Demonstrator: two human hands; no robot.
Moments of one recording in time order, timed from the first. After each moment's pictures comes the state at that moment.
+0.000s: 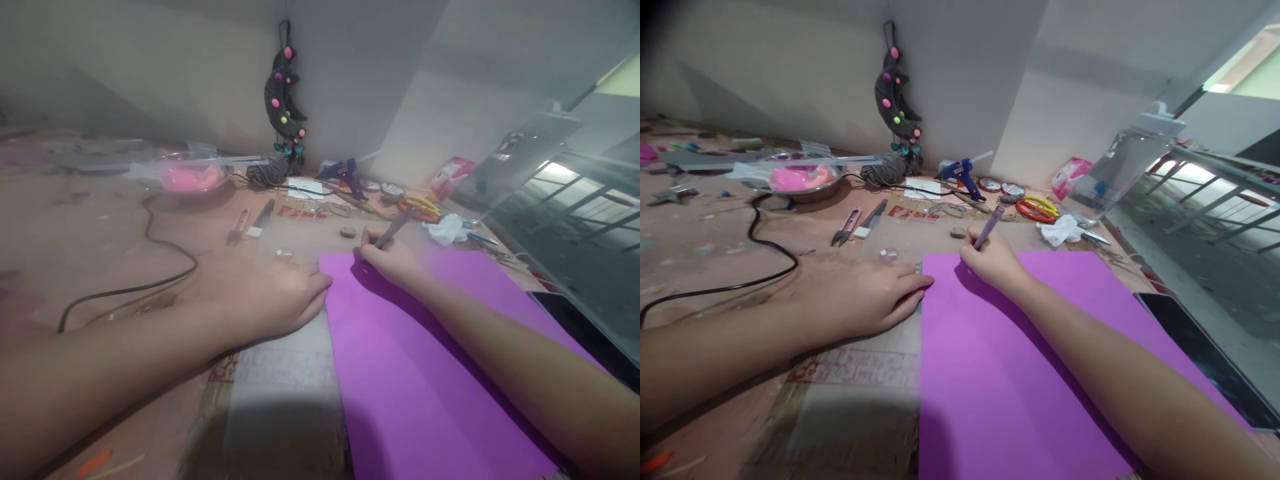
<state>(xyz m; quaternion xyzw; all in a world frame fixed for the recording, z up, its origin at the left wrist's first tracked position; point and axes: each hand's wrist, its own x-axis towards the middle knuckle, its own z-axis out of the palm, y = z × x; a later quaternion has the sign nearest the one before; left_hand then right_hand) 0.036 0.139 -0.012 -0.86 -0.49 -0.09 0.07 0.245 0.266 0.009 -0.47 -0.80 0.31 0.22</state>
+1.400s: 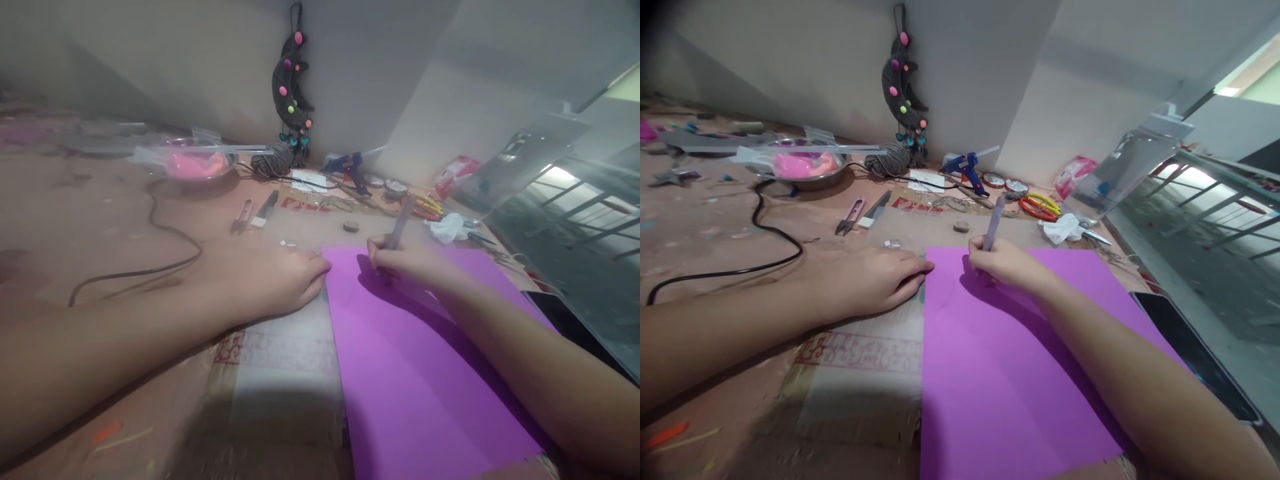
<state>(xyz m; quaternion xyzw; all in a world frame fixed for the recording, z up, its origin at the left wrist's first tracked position) 0.024 0.145 -0.019 -0.84 -0.52 -0.13 0.02 0.260 0.254 0.041 -0.43 -0.75 0.48 0.13</state>
